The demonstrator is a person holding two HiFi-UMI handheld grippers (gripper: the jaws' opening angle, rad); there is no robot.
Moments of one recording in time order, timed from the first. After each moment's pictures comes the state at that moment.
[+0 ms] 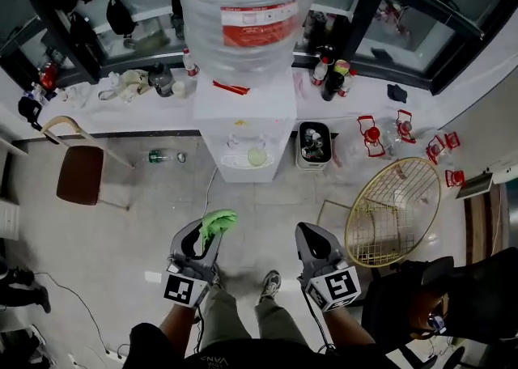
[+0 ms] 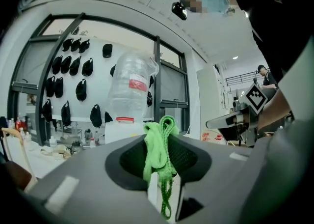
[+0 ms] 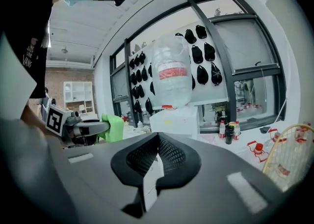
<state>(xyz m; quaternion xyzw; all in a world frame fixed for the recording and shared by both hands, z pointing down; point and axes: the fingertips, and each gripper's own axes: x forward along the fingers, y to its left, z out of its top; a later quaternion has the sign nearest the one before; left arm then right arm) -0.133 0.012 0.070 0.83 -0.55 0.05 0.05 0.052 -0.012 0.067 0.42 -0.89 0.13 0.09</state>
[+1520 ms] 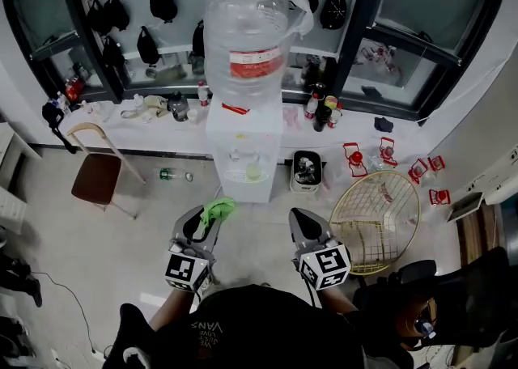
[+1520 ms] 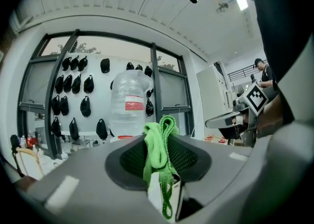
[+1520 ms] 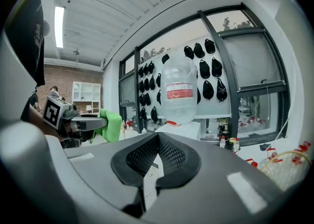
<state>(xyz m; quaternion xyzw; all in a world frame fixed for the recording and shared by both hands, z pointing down) -0.101 0.070 -0.036 0.81 -0.59 0.04 -0.01 0.083 0.029 -0.028 0.40 -0.91 0.07 0.06</state>
